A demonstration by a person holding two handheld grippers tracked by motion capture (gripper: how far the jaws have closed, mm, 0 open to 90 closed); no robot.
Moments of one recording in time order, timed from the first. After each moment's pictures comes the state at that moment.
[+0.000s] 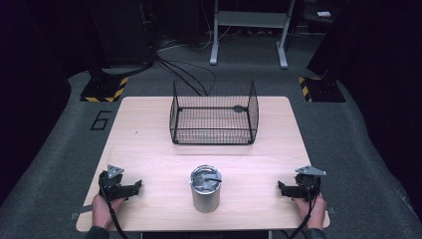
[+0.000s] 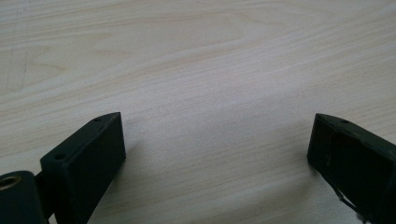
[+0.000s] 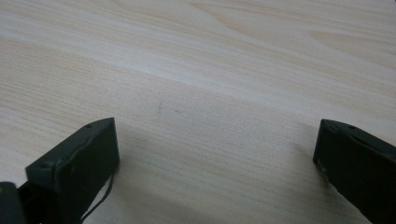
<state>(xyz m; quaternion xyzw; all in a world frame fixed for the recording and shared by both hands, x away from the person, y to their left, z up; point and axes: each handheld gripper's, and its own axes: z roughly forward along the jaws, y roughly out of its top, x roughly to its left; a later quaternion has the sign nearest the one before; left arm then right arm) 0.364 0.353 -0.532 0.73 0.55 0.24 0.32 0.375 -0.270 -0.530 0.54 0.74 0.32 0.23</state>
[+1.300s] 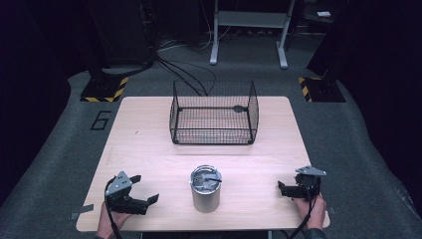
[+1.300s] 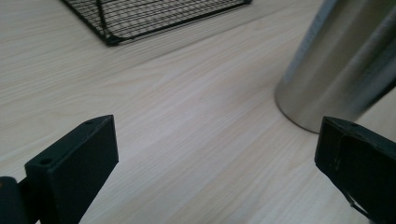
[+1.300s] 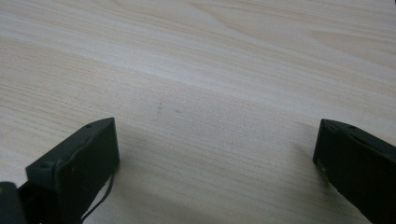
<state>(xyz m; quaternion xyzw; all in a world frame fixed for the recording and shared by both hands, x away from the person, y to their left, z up) 0.314 0.303 -0.479 0.78 0.37 0.16 0.48 0.375 -0.270 -0.530 0.54 0.74 0.32 0.23</state>
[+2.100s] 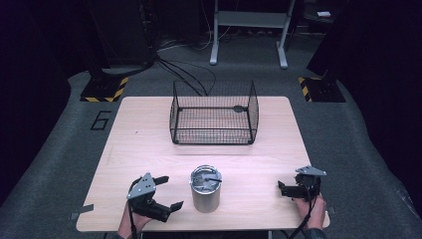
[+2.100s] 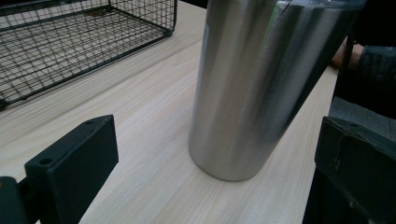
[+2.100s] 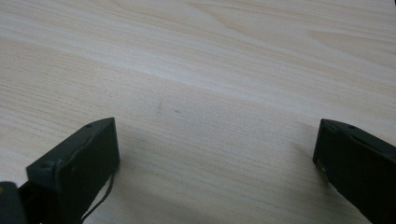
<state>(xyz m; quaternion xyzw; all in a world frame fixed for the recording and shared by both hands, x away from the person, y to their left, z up) 0.309 0.237 -0.464 0.79 0.27 0.11 0.53 0.375 -0.270 -0.530 0.54 0.74 0.32 0.23</state>
